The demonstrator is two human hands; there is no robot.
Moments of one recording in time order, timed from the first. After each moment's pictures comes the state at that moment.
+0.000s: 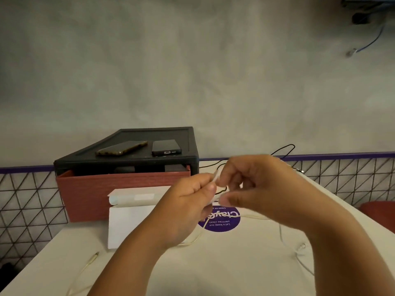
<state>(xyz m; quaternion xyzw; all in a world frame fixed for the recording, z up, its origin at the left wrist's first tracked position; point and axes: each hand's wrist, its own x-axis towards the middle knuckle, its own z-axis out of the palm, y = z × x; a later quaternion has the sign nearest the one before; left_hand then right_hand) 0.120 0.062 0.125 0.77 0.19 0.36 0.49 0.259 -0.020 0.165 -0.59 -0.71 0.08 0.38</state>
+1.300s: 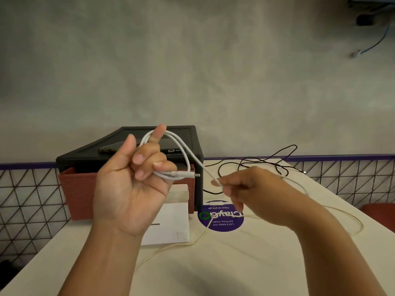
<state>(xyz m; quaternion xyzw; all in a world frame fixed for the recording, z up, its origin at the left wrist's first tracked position) 0.076 0.097 0.139 0.33 -0.12 0.46 0.81 0.256 0.006 0.148 -0.68 -0.66 0.12 0.29</state>
